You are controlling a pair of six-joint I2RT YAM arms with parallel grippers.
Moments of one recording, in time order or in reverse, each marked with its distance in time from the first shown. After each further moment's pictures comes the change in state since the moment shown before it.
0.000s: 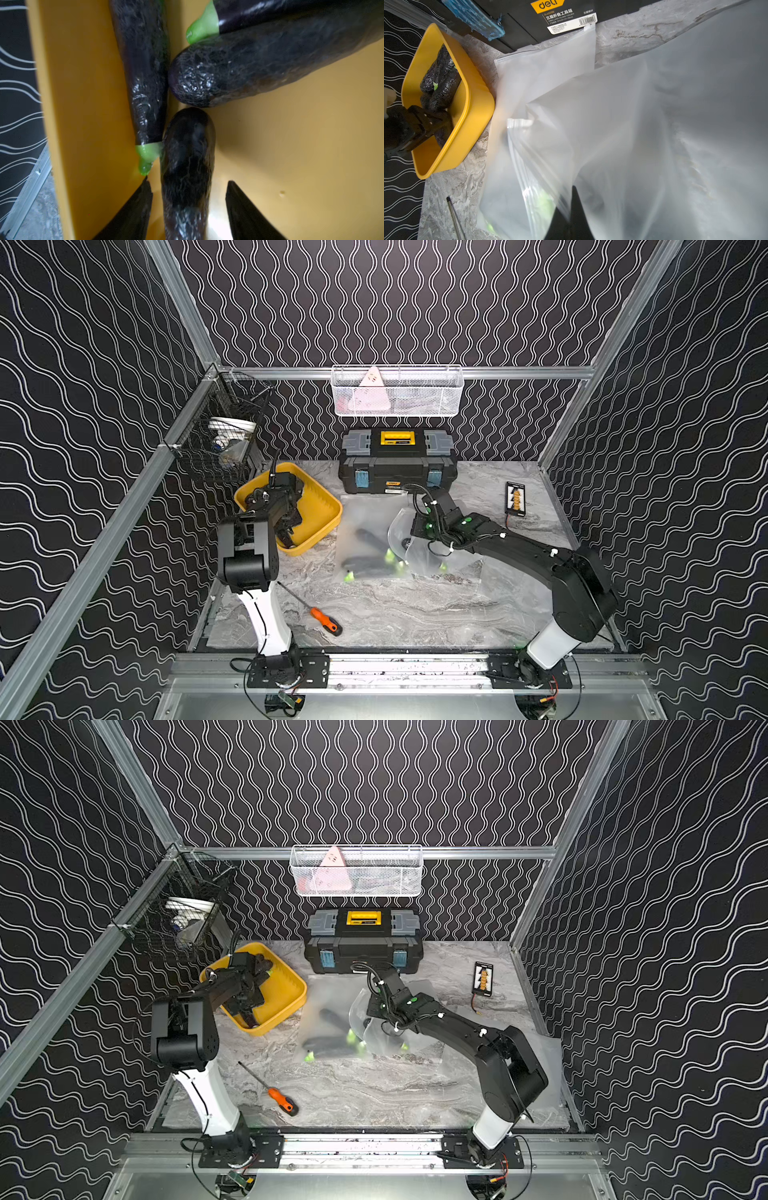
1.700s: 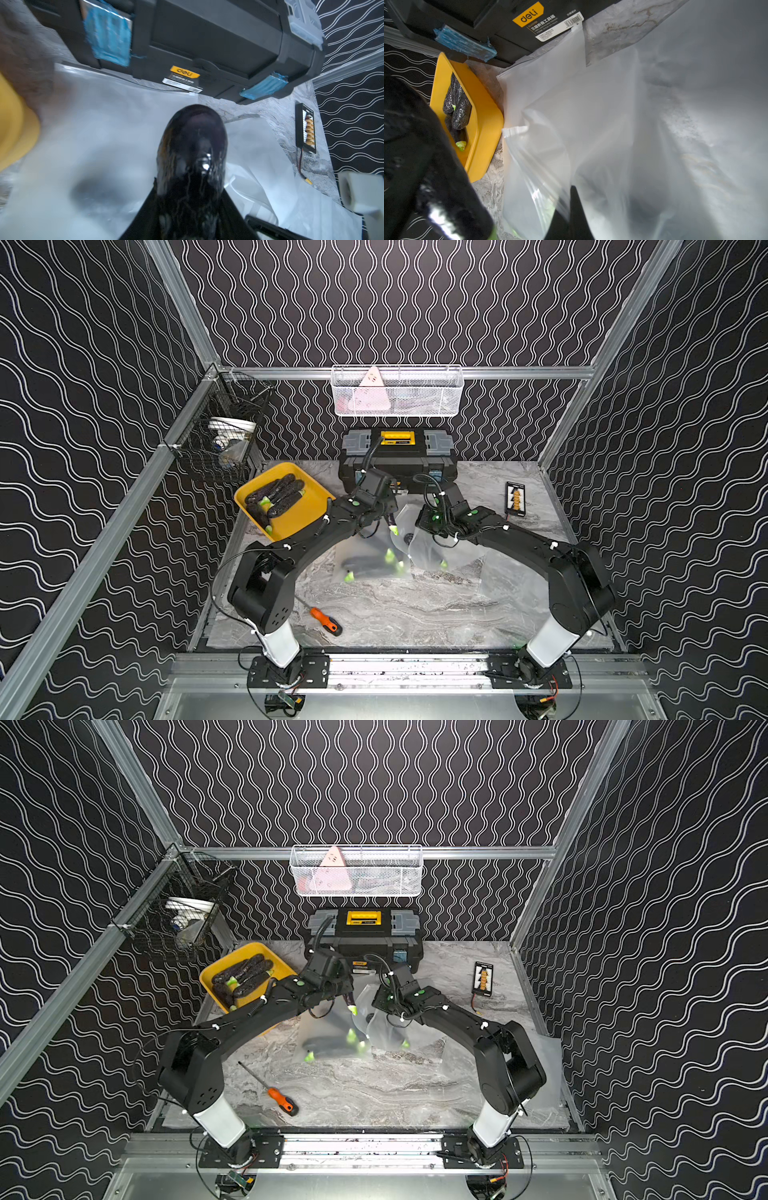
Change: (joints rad) left arm -0.724 -0.250 -0.021 0.317 0.164 -0.303; right arm -0.097 0.032 0.023 -0.002 -0.145 0.132
